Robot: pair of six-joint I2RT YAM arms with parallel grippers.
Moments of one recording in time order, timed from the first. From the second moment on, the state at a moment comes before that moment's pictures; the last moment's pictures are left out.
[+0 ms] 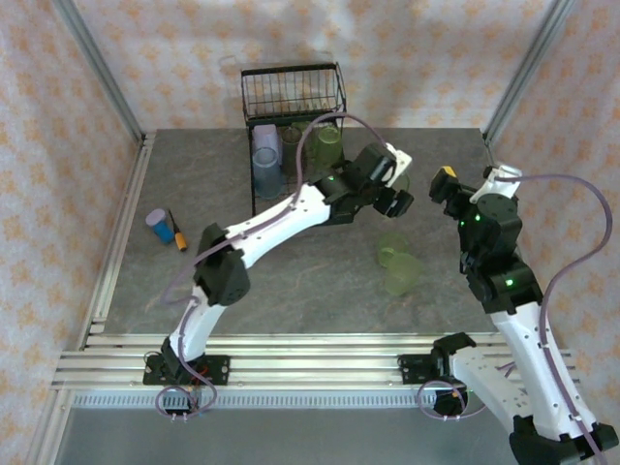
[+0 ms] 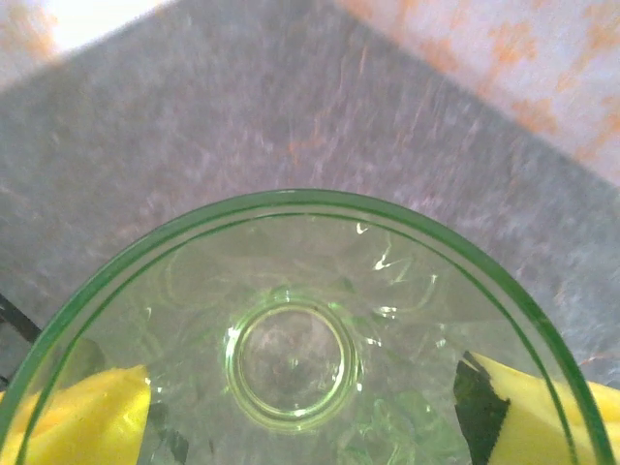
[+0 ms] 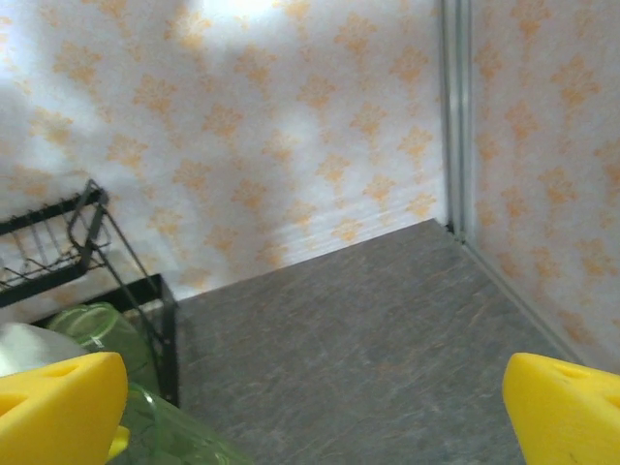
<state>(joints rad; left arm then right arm) -0.84 2.11 2.10 -0.61 -0.03 -0.12 0.27 0.75 0.99 -0.41 0.43 0.32</state>
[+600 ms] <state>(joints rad) -0.73 1.36 1.16 0.12 -0.15 -0.12 0.26 1.05 0.96 0.06 -0.21 0.89</state>
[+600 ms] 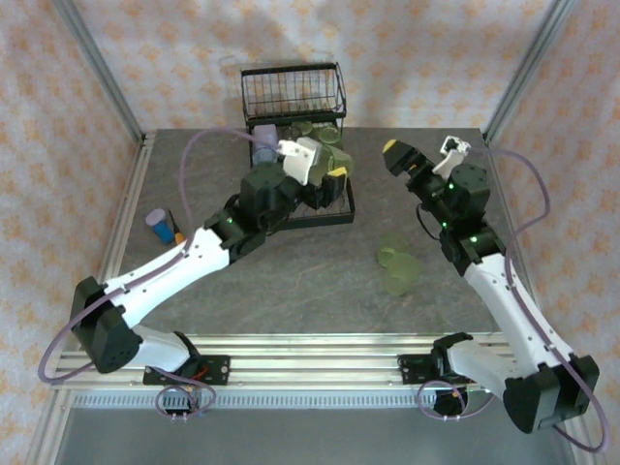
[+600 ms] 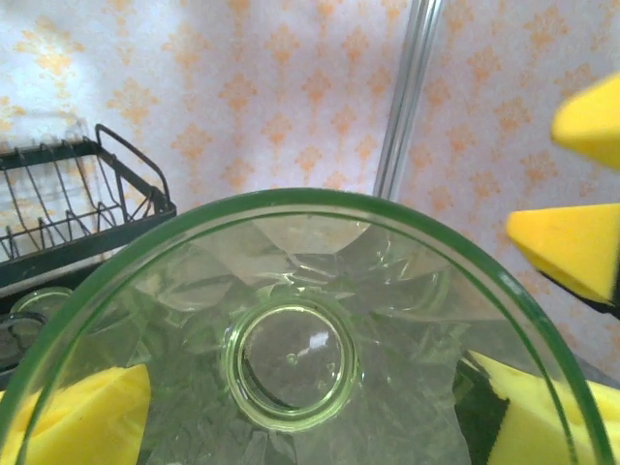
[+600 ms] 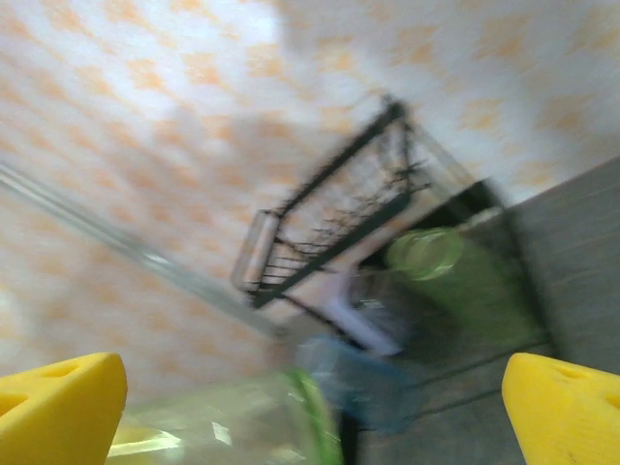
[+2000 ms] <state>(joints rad) -0.73 1.38 0.88 1.03 -0.18 -0.13 0.44 1.52 1.18 0.70 -0.65 1.77</state>
